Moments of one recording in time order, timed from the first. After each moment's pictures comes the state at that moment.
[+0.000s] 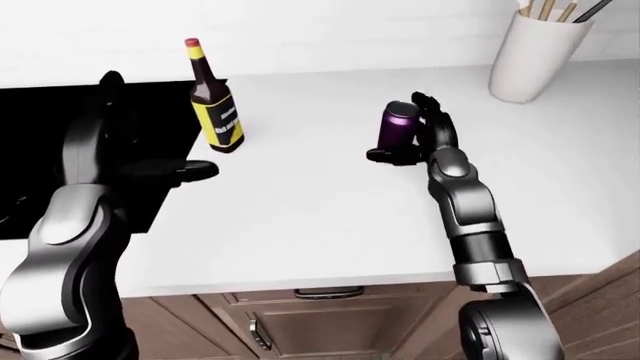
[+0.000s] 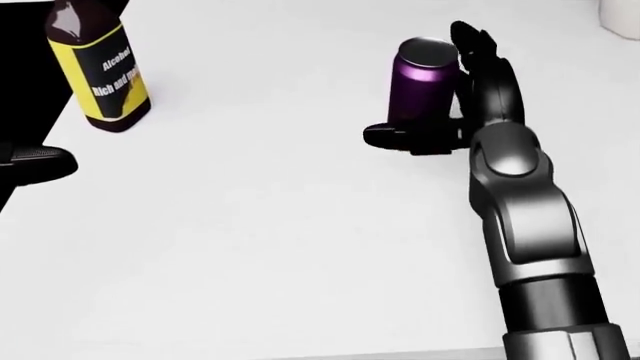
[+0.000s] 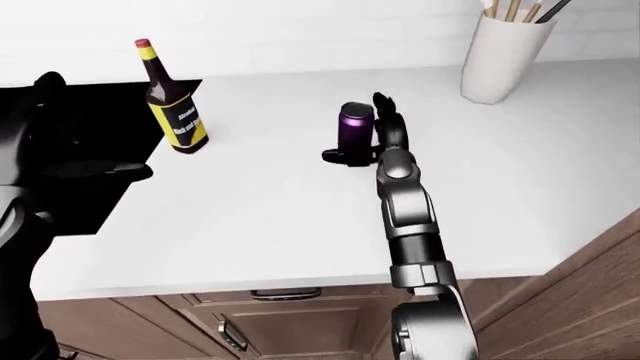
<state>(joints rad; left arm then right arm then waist) -0.48 0.43 0.38 -0.45 -0.28 0.88 0.03 -0.83 -0.19 -0.10 0.43 -0.04 0.46 -0.10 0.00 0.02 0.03</state>
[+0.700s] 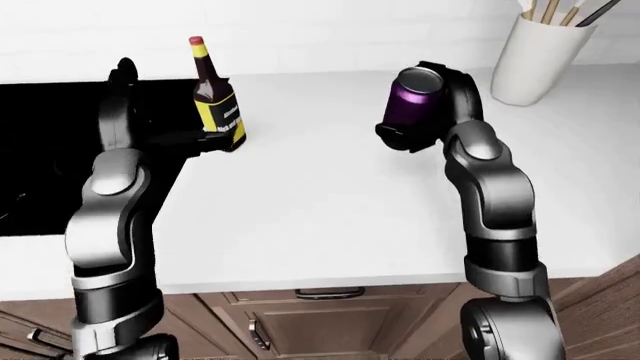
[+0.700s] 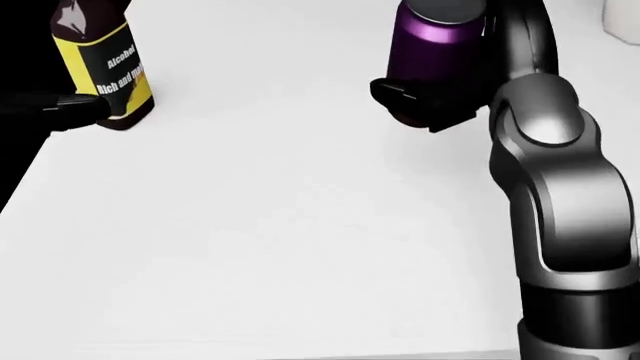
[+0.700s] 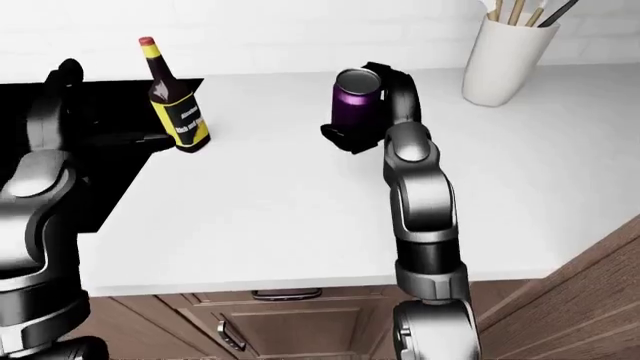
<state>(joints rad) -0.67 0.40 0.26 -0.13 -0.15 0.73 0.13 -0.84 -0.20 -0.10 0.01 -0.02 0.73 -0.06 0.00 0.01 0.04</state>
